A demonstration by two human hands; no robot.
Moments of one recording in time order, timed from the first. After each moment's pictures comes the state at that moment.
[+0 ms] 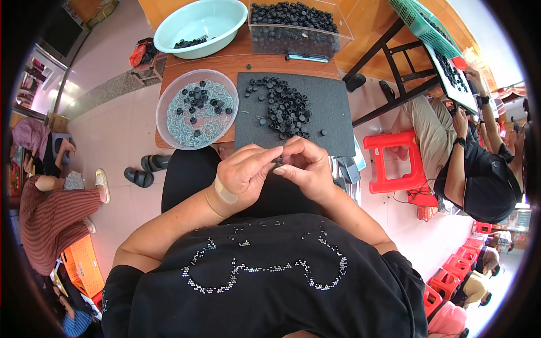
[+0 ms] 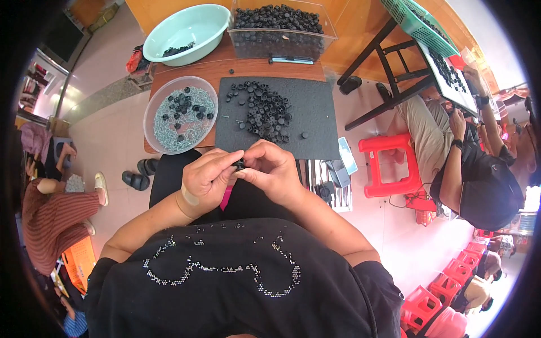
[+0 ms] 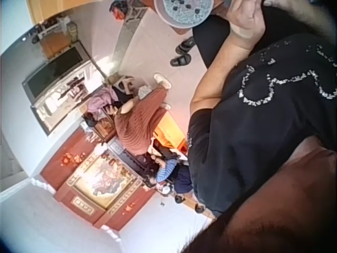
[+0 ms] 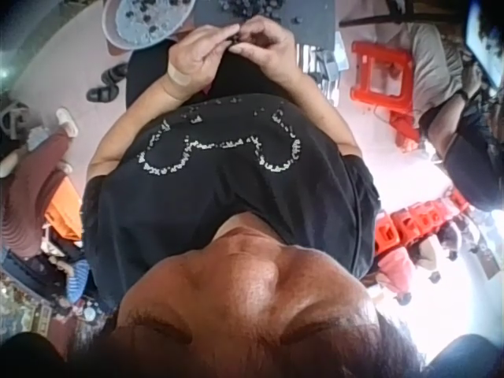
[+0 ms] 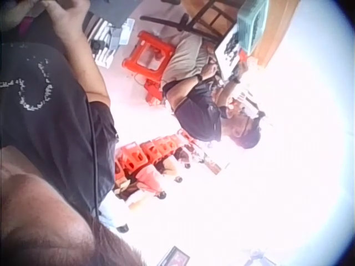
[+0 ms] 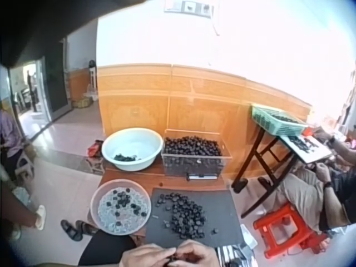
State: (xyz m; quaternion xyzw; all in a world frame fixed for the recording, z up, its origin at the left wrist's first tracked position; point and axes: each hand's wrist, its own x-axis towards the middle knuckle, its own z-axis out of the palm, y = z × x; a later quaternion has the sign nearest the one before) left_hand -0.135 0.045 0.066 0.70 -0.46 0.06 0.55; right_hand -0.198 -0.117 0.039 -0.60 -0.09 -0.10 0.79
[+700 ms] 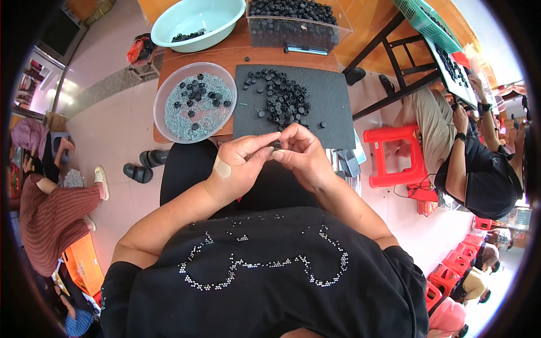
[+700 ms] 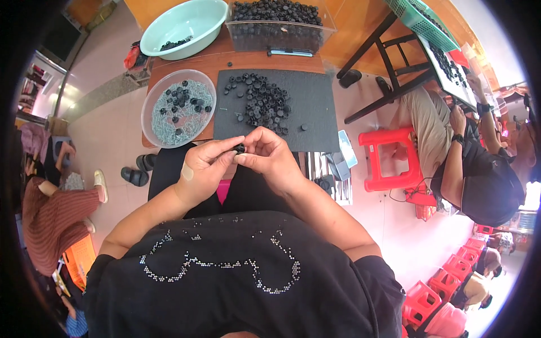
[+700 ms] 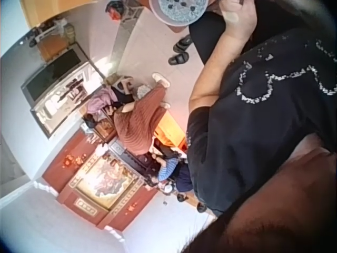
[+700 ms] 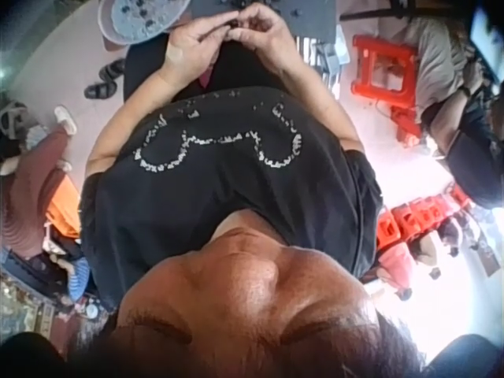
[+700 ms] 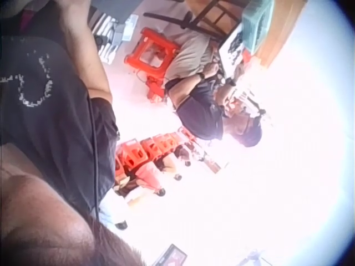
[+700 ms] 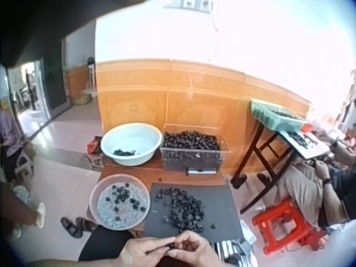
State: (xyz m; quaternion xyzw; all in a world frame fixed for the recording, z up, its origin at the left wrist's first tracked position) left_hand -0.137 0.045 0.051 0.70 -0.32 -0.15 0.62; right_hand -0.195 -0.117 0.037 -0.48 0.05 0.02 0.88
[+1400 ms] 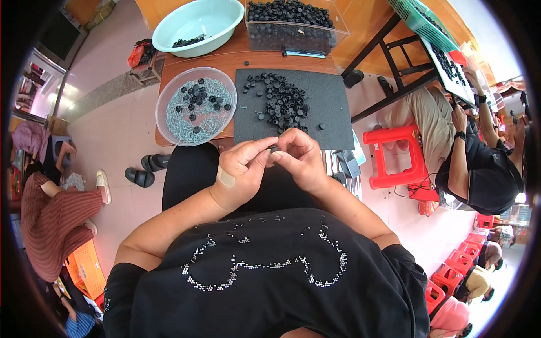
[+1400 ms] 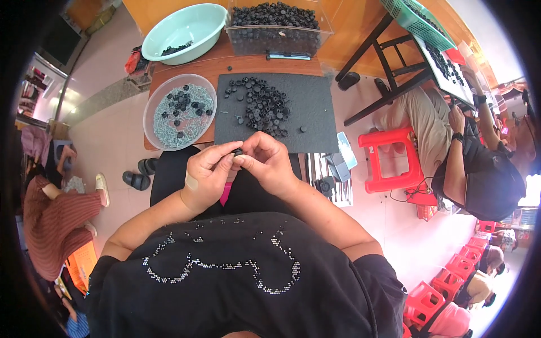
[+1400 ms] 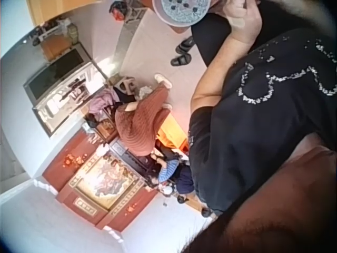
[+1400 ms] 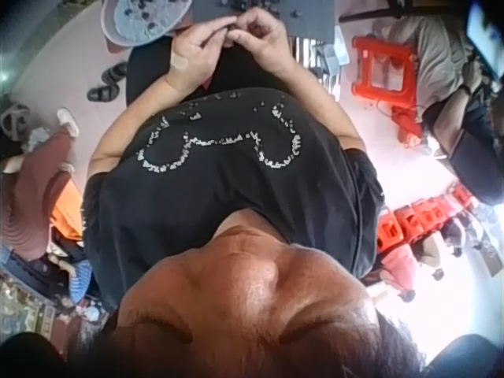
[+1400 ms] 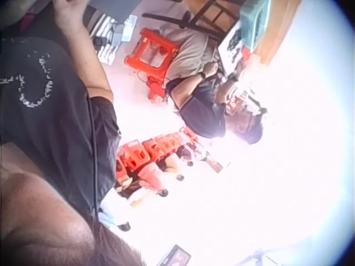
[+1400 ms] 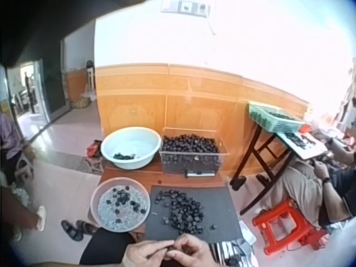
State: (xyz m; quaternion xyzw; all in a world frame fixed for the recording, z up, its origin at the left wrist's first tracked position) left_hand -0.149 0.042 0.053 0.71 -0.30 -0.10 0.63; right_hand -0.196 -0.110 0.023 -0.56 -0.04 -0.07 0.83
